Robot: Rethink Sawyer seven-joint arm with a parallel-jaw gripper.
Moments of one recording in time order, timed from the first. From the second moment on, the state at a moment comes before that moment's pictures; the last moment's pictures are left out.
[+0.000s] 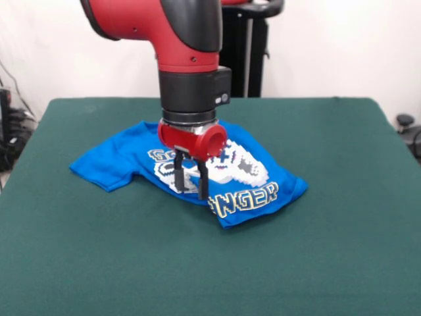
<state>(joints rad) -0.42 -0.51 0.13 1.81 0.08 0.02 2.09</state>
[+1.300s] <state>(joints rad) -0.50 -0.51 0.20 1.84 0.08 -0.02 2.09</state>
